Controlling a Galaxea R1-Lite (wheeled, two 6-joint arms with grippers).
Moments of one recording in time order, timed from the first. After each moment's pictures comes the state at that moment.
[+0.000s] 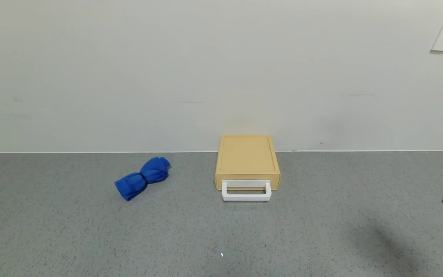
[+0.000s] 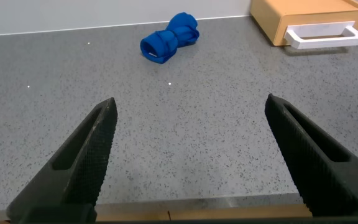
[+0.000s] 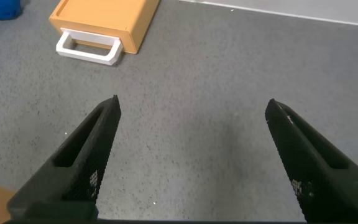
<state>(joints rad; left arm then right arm) 0.00 0.00 0.00 0.00 -0.01 0.03 0.04 0.96 -0.75 0.16 0.20 -0.02</state>
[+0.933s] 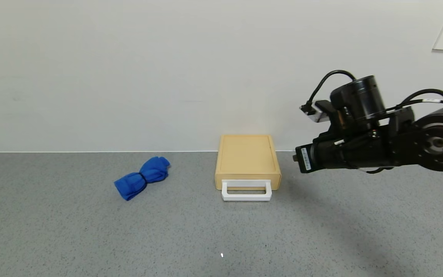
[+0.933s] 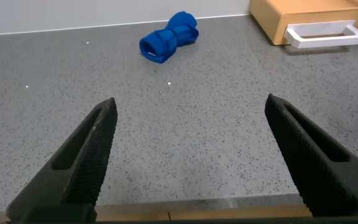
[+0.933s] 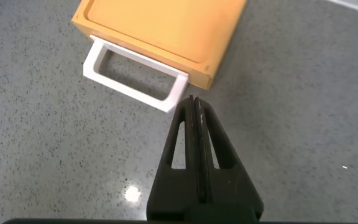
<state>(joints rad) 0.00 0.00 0.00 0.00 -0.01 0.03 0.50 1.87 -1.41 0.18 -0.05 0.12</state>
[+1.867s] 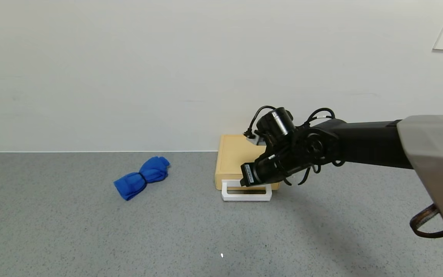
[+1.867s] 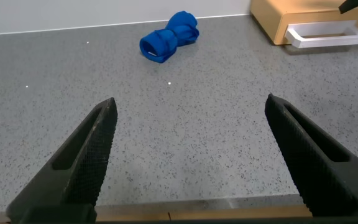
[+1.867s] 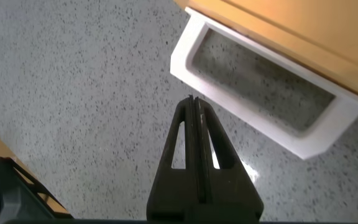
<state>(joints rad) 0.00 0.00 0.00 0.00 -0.01 0.03 0.59 2.30 -1.92 0.45 0.26 0.27</state>
